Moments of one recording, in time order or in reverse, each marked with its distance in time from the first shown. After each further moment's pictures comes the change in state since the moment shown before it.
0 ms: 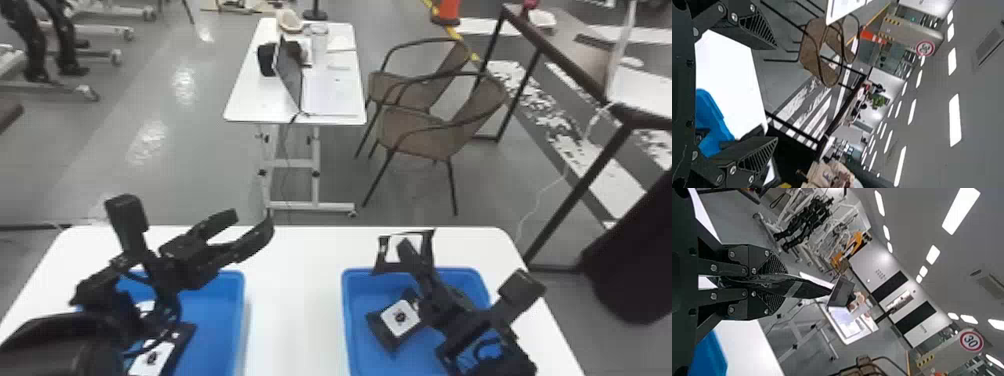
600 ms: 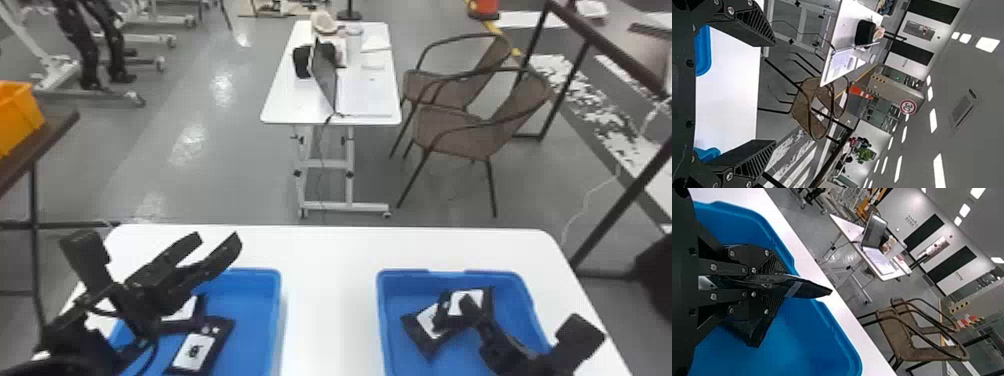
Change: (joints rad) left arm 0.169 -0.041 0.227 -0.170 0.008 0.060 0.059; right arm -0.031 0.000 -0.125 0.216 0.036 0.066 -0.031
